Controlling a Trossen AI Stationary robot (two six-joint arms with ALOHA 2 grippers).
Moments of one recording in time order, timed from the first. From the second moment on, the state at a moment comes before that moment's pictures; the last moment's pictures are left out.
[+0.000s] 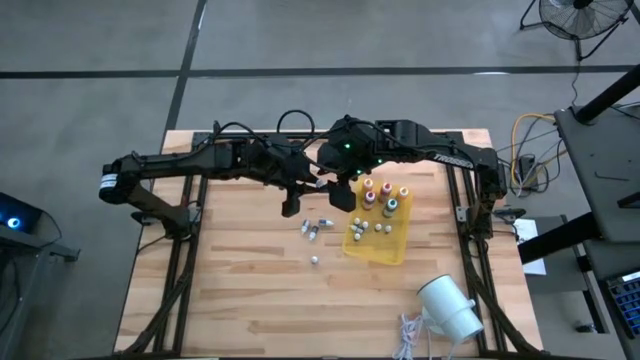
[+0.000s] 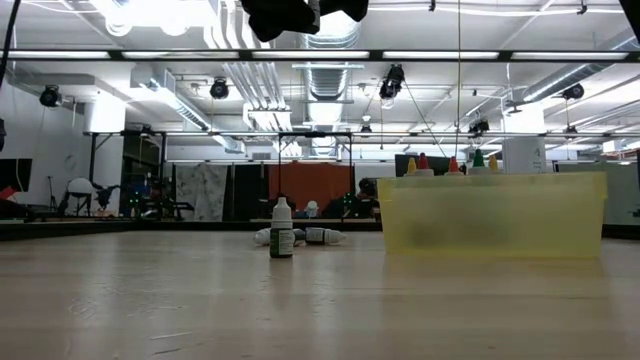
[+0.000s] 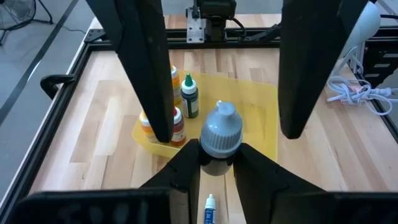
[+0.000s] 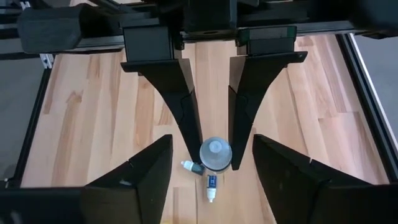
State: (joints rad) left arm 0.14 1.39 1.39 -0.53 0.12 0.10; right arm -0.11 1.86 2.14 -1.09 -0.13 0.02
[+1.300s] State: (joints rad) left arm 0.15 1.39 1.39 -0.54 0.11 0.10; right arm -0.11 1.86 2.13 -1.09 -0.14 0.00
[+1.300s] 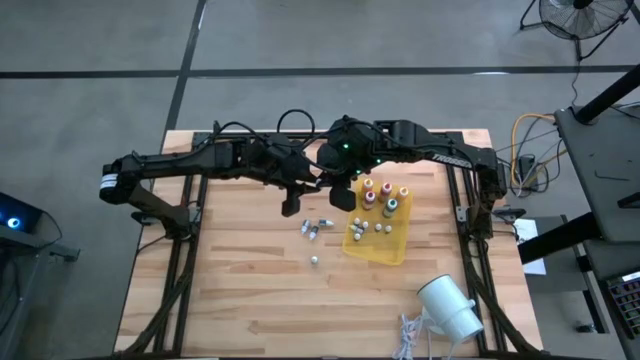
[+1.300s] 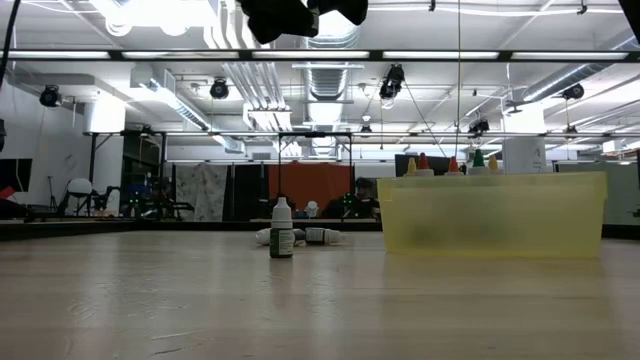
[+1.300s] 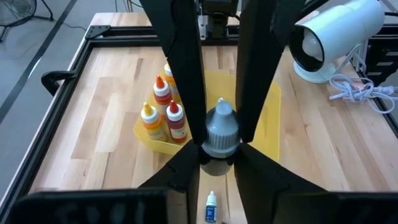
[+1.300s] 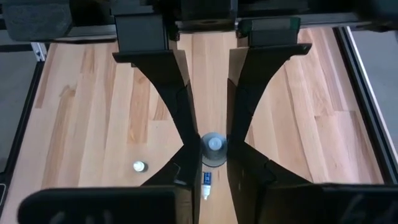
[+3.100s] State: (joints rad) left arm 0.23 1.30 1.39 -0.67 0.06 0.09; right arm 0.03 1.49 1.65 -1.08 0.06 0.37
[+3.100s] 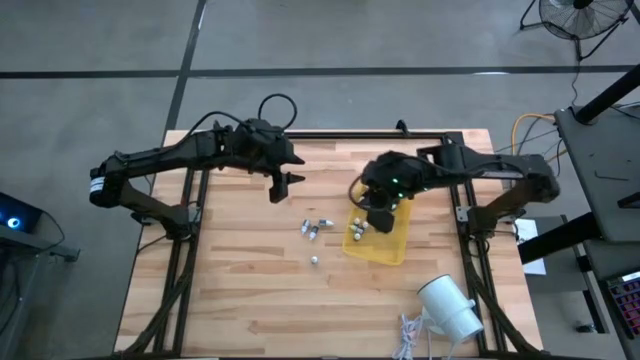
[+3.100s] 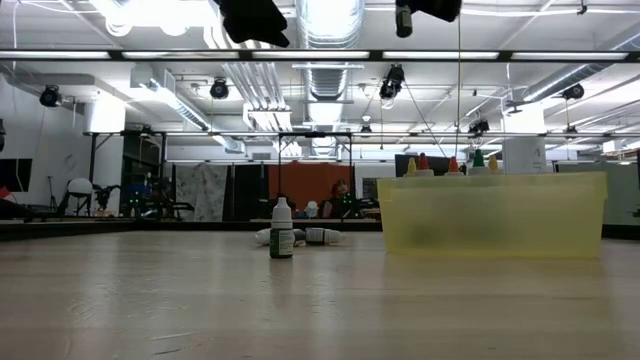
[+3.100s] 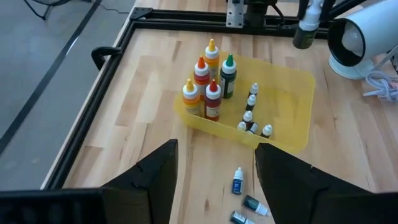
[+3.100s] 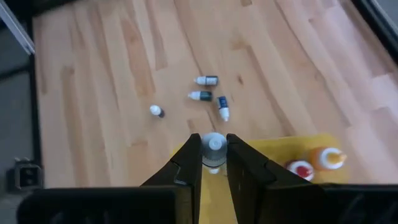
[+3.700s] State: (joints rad) left arm 0.24 1.30 1.39 -0.68 0.06 0.11; right arm 0.14 1.29 1.08 -0.73 0.10 0.64
